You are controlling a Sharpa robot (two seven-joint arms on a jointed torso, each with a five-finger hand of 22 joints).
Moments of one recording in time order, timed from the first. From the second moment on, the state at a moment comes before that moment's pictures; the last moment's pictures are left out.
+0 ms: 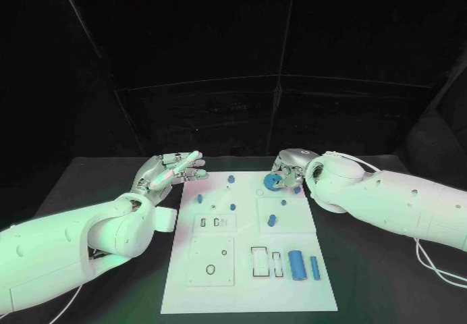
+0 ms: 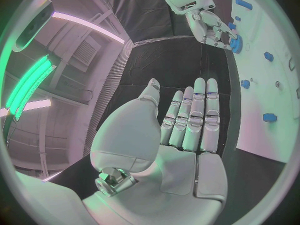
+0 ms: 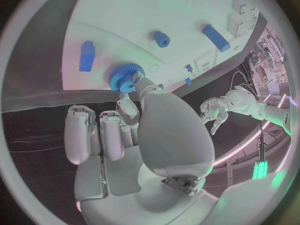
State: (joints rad) left arm 1.24 -0.89 -0.13 1.60 0.09 -0.36 0.60; left_hand 1.31 0.03 -0.06 0.14 0.07 0.96 0.22 0.09 0.07 1.05 0.16 0.09 0.07 1.14 0.11 0.15 0.16 0.17 1.01 0.23 0.19 0.08; right arm 1.29 -0.67 -0.04 1.29 -1.54 -0.20 -0.27; right_hand 1.44 -0.07 0.24 0.14 0.11 1.03 0.14 0.10 0.07 1.33 0.03 1.16 1.14 1.47 -0.03 1.49 1.31 0.06 1.43 0.08 1.50 1.31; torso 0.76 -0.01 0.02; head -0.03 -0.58
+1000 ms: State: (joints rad) left arm 1.24 -0.89 -0.13 1.59 0.09 -0.36 0.60; left_hand 1.31 0.03 -0.06 0.14 0.07 0.96 0.22 0.09 0.07 1.05 0.16 0.09 0.07 1.14 0.11 0.15 0.16 0.17 1.01 0.23 0.19 0.08; right arm 1.26 -0.48 -0.05 1.32 -1.68 -0.33 -0.30; right_hand 1.42 -0.07 0.25 0.14 0.12 1.04 0.14 0.10 0.07 1.34 0.03 1.16 1.15 1.47 -0.03 1.49 1.31 0.06 1.44 0.08 1.50 1.31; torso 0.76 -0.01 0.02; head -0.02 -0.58
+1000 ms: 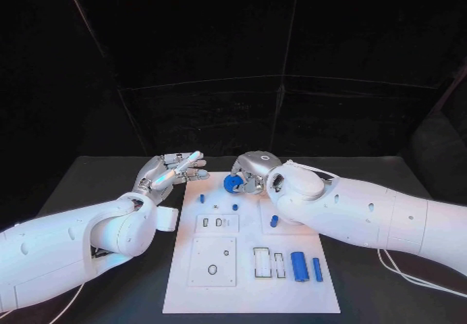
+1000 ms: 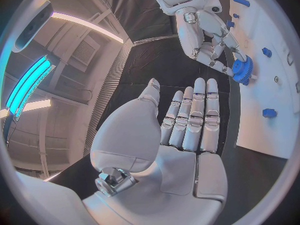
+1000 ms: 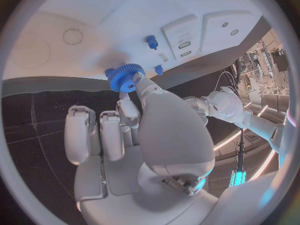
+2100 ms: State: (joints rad) left arm 1.24 -0.89 -0.13 1.58 0.09 -0.36 0.60; left_hand 1.31 0.03 -0.06 0.14 0.07 0.96 0.22 0.09 0.07 1.05 0.16 0.09 0.07 1.14 0.11 0.15 0.16 0.17 1.01 0.23 0.19 0.08; right arm 1.25 -0.41 -0.05 1.23 -1.74 -0.27 -0.31; right_hand 1.30 -0.14 0.19 0.18 0.11 0.98 0.15 0.06 0.06 1.31 0.06 1.13 1.12 1.47 -0.02 1.49 1.31 0.05 1.44 0.09 1.50 1.31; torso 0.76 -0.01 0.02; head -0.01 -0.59
